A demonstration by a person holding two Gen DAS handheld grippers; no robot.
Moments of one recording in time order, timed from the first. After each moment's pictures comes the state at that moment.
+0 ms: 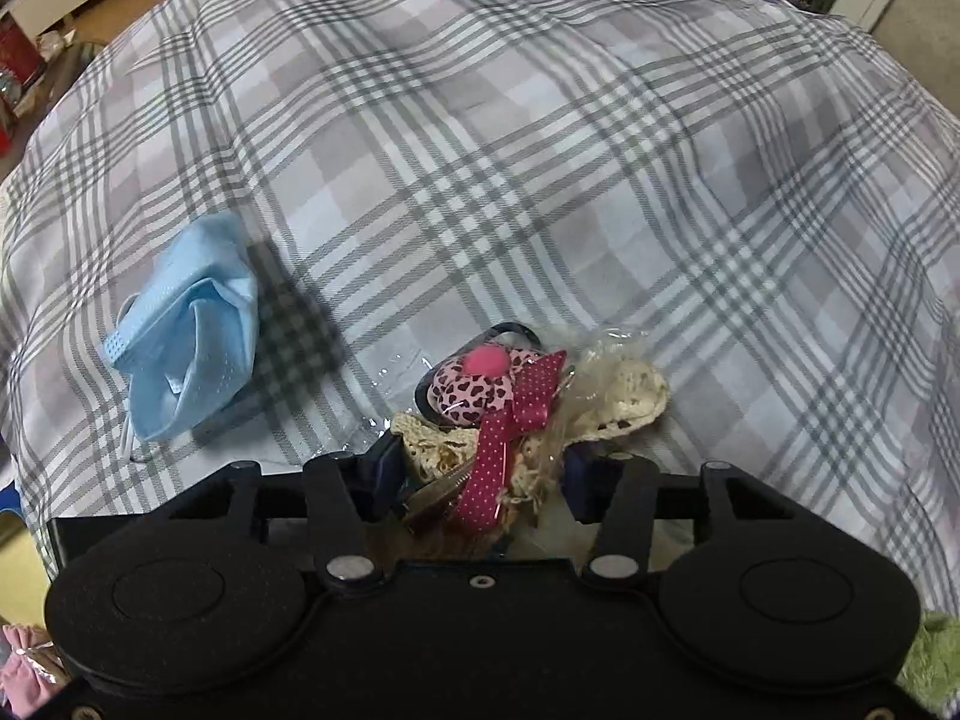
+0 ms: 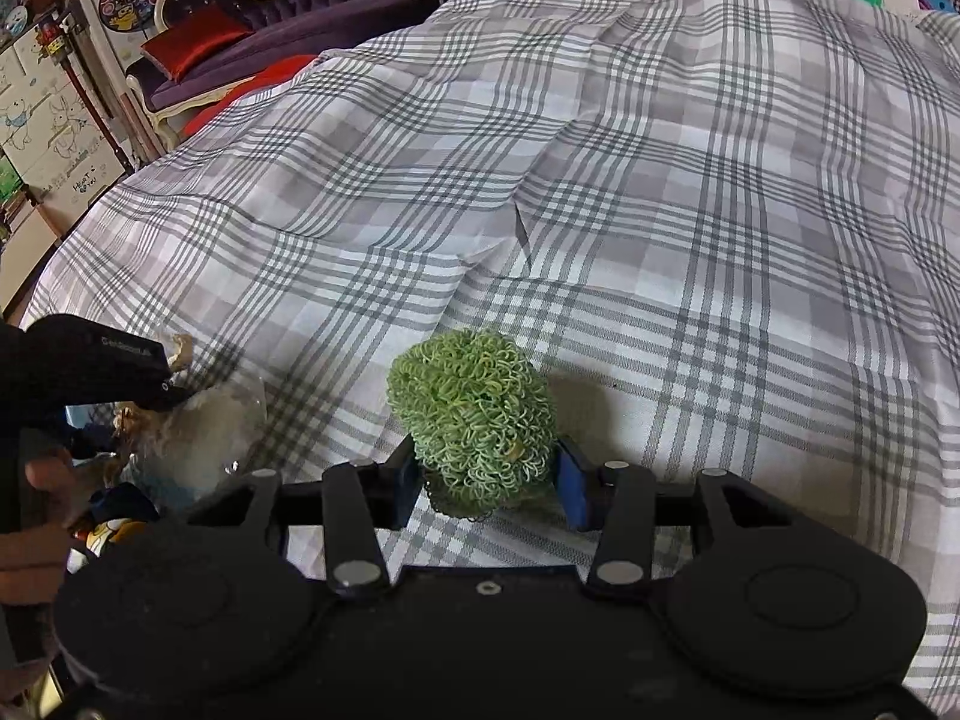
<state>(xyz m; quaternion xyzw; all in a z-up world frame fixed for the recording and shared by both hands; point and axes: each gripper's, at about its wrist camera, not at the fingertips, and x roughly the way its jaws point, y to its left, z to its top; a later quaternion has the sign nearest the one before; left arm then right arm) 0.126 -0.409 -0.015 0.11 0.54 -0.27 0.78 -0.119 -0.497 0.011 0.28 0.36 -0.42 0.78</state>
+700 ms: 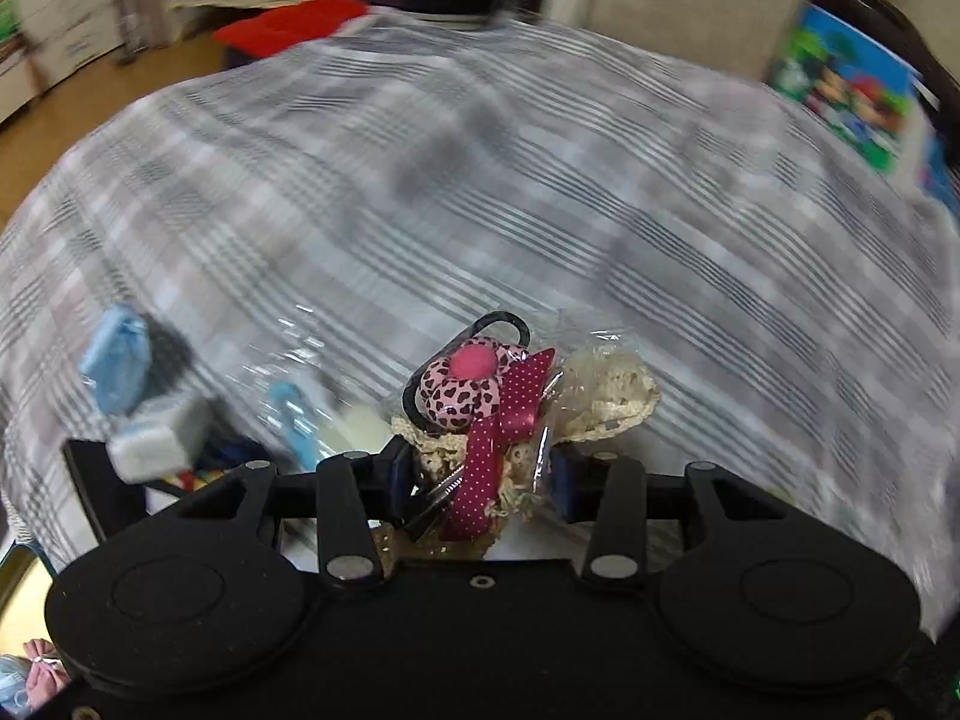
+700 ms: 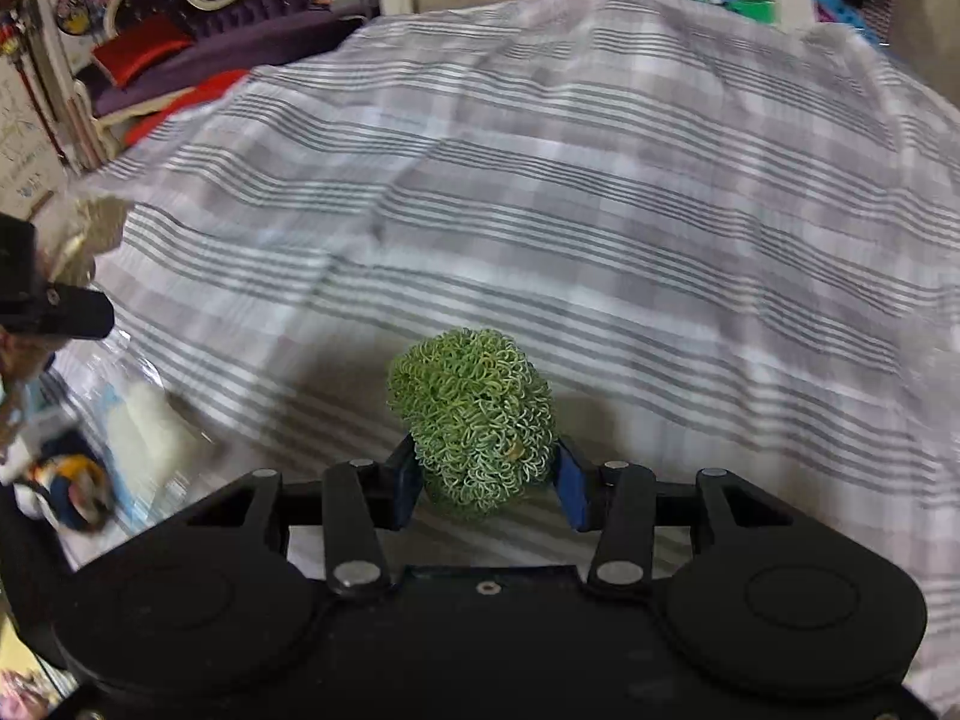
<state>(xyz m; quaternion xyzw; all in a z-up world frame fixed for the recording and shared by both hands) -0.028 -0.401 0.103 0.17 0.45 -0.45 0.75 -0.208 -0.471 0.043 0.25 0.37 -0.49 0.75</state>
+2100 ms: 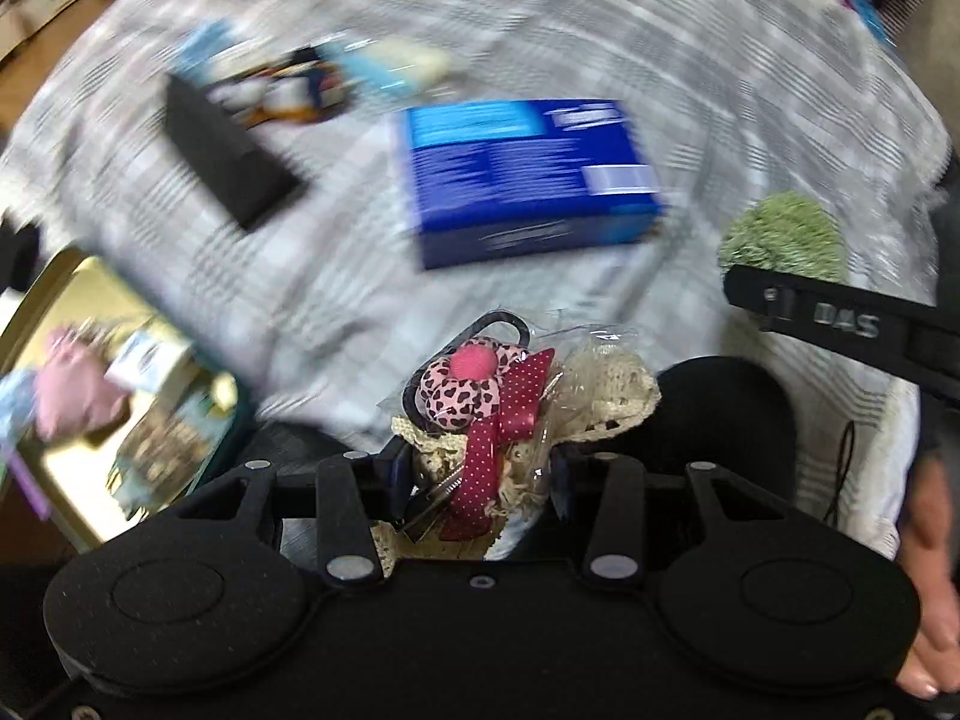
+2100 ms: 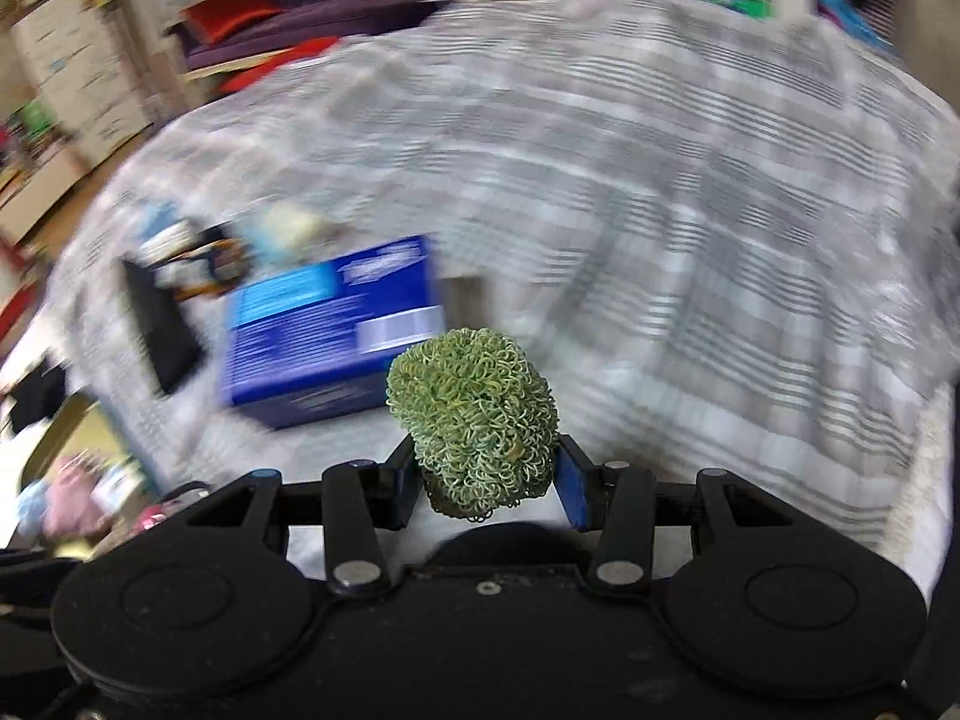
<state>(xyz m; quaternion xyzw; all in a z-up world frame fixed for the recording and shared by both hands) -0.156 -0.165 0.070 0.21 0.51 -0.44 0.71 -0.315 -0.288 0.087 0.24 0.39 -0.40 0.79</state>
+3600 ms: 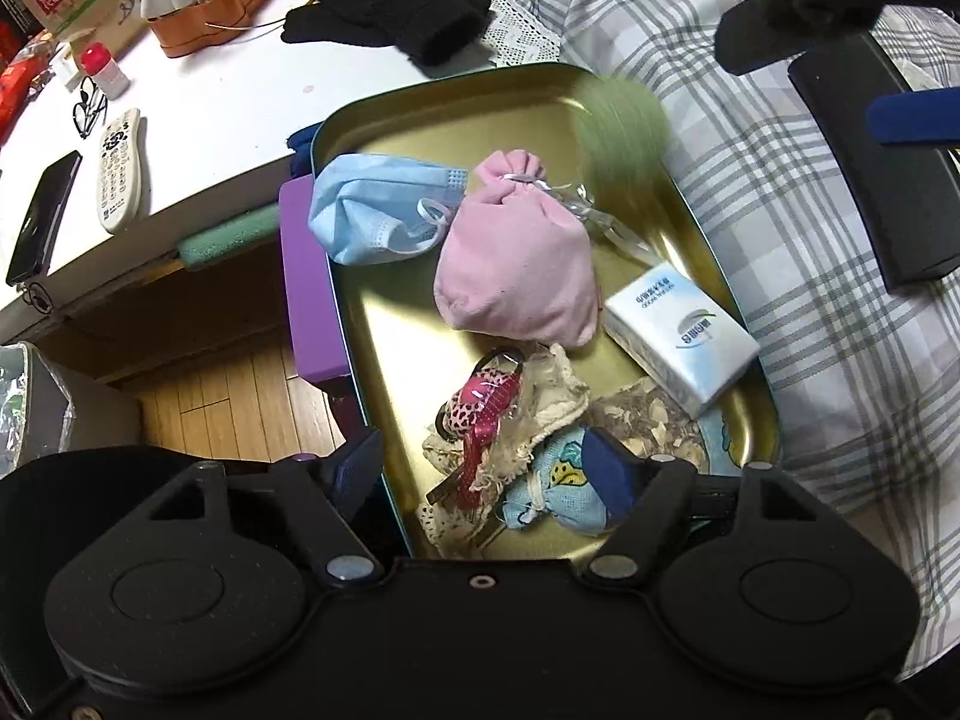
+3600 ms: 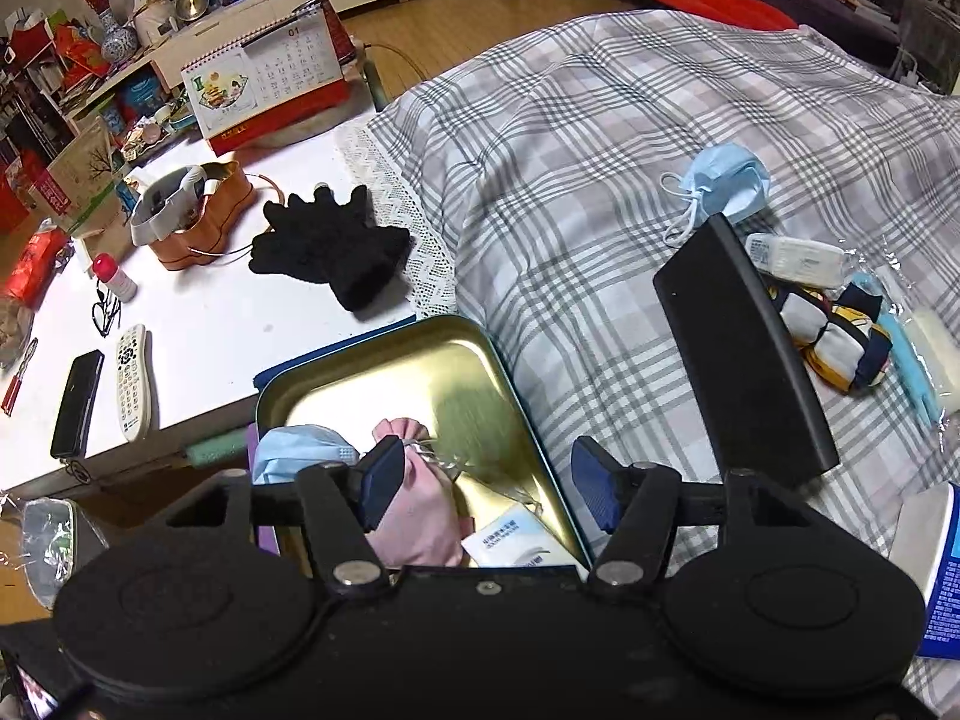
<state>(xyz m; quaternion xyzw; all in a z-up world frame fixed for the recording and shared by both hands) 0.032 -0.022 -0.028 0.08 0.59 -0.12 0.79 0.051 -0.131 0.061 0.12 0.48 -0.12 0.86</state>
